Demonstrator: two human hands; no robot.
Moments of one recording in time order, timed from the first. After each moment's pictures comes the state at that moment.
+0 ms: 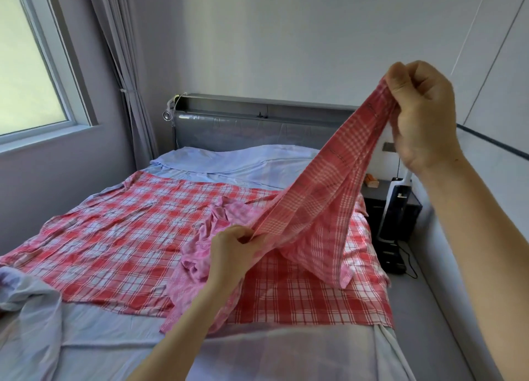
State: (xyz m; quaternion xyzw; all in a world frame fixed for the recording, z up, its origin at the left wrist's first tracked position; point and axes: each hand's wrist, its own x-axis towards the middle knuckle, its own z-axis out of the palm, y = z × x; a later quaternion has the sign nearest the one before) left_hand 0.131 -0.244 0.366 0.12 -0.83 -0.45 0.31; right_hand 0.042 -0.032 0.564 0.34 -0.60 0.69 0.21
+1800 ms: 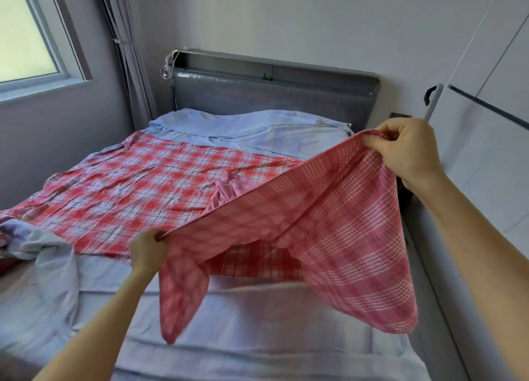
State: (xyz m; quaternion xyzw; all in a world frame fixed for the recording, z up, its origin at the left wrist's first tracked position) left_hand 0.189 -0.423 0.232 0.35 -0.83 -0.36 0.23; right_hand 0.053 -0.050 0.470 0.21 -0.85 0.42 0.25
